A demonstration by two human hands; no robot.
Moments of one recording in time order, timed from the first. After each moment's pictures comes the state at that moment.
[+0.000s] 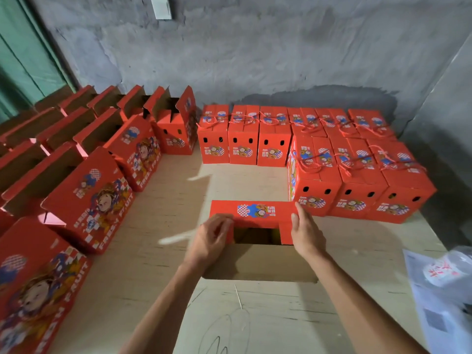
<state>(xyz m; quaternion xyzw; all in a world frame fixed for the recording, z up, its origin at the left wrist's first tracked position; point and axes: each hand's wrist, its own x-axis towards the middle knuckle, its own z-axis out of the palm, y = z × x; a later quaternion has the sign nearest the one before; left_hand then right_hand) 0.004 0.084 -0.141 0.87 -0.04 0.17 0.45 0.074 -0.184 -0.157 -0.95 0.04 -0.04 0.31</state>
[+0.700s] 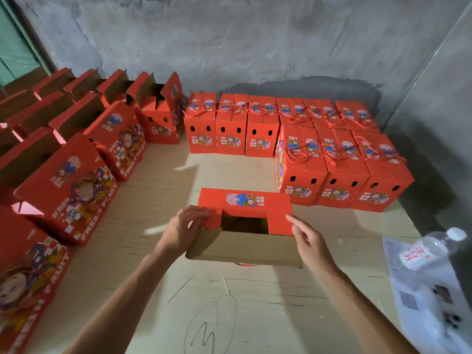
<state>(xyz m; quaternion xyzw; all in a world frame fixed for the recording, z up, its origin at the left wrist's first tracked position) -0.006 0.118 -0.142 0.90 -0.08 0.15 0.39 0.006 -0.237 -0.151 -0.85 -0.03 0.02 0.53</state>
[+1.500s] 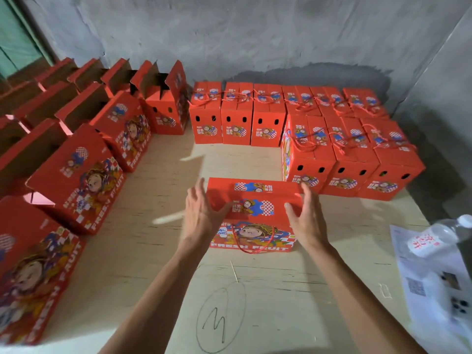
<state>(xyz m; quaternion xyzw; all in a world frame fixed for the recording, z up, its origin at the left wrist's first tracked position) 0.005 0.075 -0.138 0.92 0.14 0.15 0.34 0.028 -0.193 -0.141 -0.93 -0.02 -0.15 0.33</state>
